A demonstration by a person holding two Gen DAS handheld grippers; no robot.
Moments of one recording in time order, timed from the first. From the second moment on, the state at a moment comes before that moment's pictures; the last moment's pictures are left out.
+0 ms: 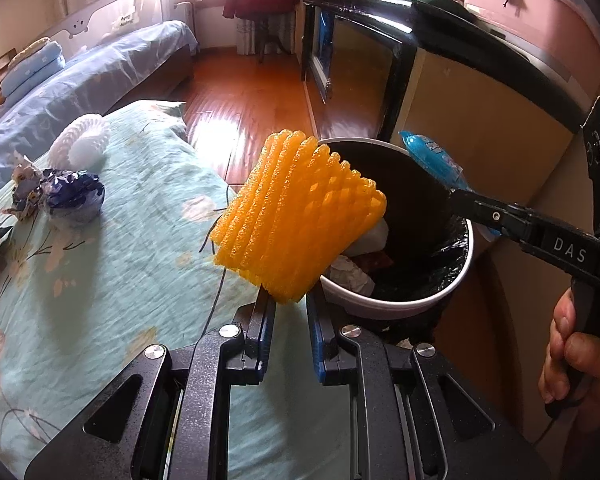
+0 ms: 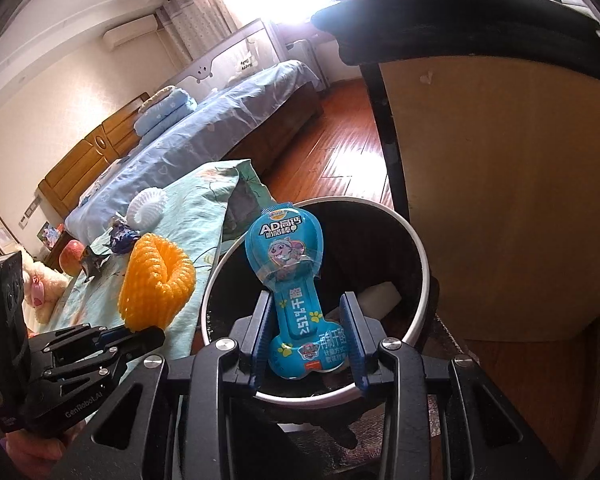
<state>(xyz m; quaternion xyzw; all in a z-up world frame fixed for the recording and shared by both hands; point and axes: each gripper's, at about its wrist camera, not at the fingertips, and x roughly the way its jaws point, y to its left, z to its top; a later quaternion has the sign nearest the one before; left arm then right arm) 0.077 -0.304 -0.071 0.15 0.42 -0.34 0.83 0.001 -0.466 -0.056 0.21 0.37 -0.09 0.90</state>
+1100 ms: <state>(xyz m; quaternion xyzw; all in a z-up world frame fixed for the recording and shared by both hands) 0.090 -0.351 -0.081 0.17 0.43 -0.35 0.81 0.013 -0.482 -0.061 0.21 0.37 -0.10 0.90</state>
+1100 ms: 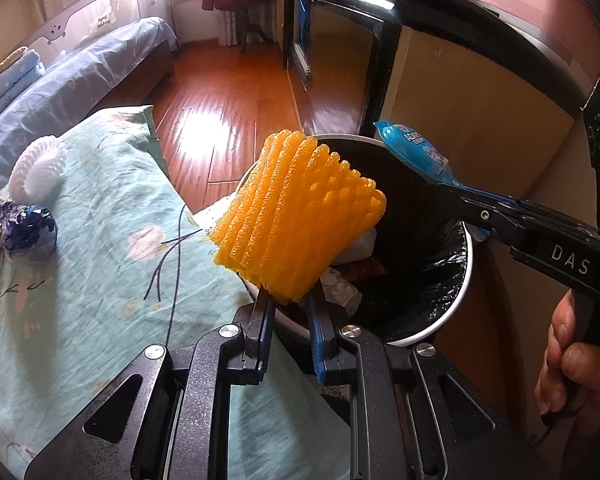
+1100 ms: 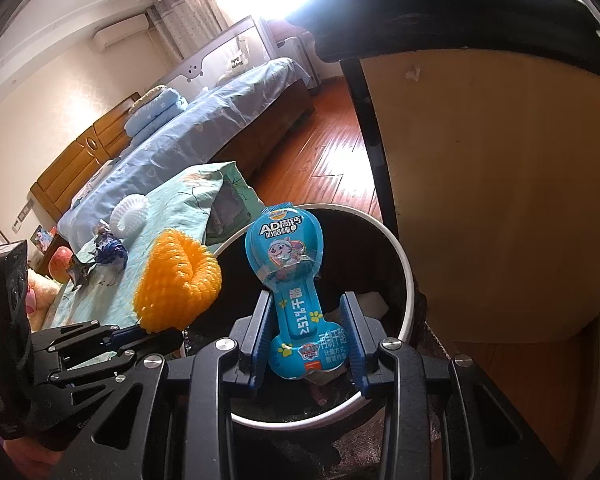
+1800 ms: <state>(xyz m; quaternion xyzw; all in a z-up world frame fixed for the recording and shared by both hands) 0.101 -0.369 -0.088 0.18 0.44 -0.36 0.80 0.021 -0.492 -0.066 0.22 0.38 -0.10 0.89</state>
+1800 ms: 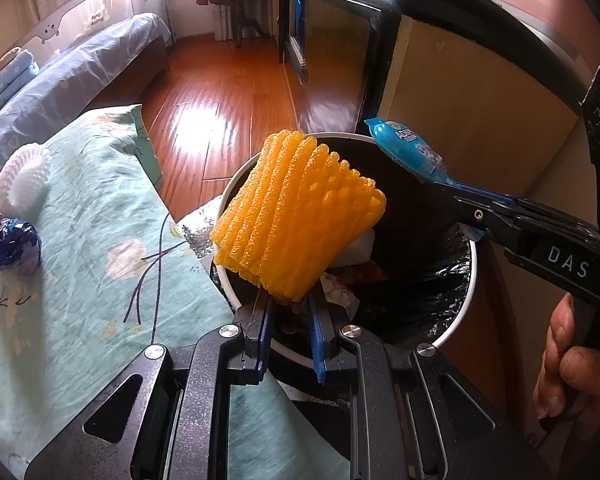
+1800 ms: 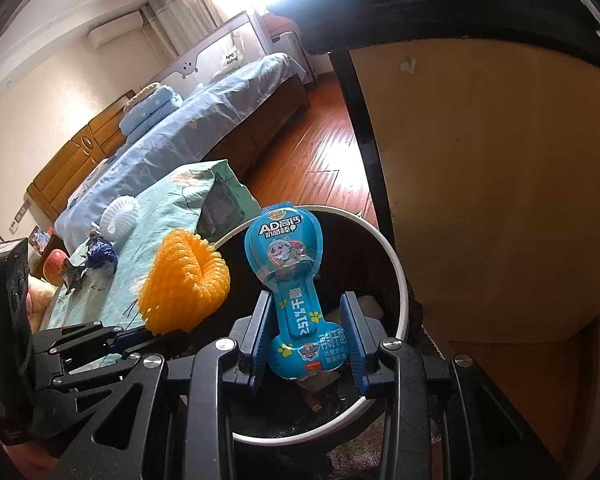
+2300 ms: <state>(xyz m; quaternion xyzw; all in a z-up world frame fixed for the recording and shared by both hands) 0.104 -0.372 -0.088 0.18 0.44 -0.36 0.80 0.026 -0.494 -0.066 0.21 0.39 -0.10 0.89</state>
